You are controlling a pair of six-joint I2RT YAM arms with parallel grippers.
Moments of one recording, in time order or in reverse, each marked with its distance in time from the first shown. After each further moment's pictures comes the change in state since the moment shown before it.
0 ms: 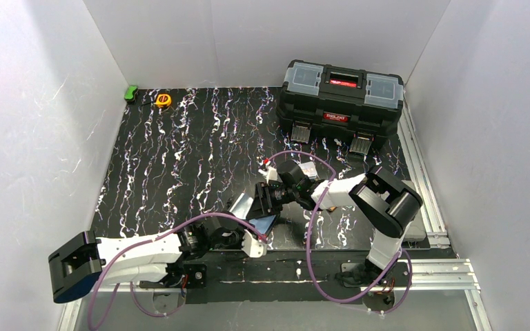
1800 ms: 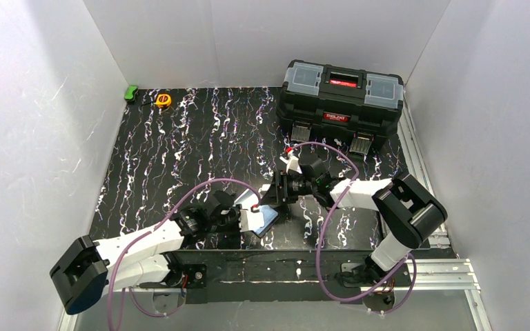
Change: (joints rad) left arm 0.238 0.031 0.133 -0.207 0.228 -0.268; right arm -0.149 -0.178 -0.118 -0.007 0.055 -0.028
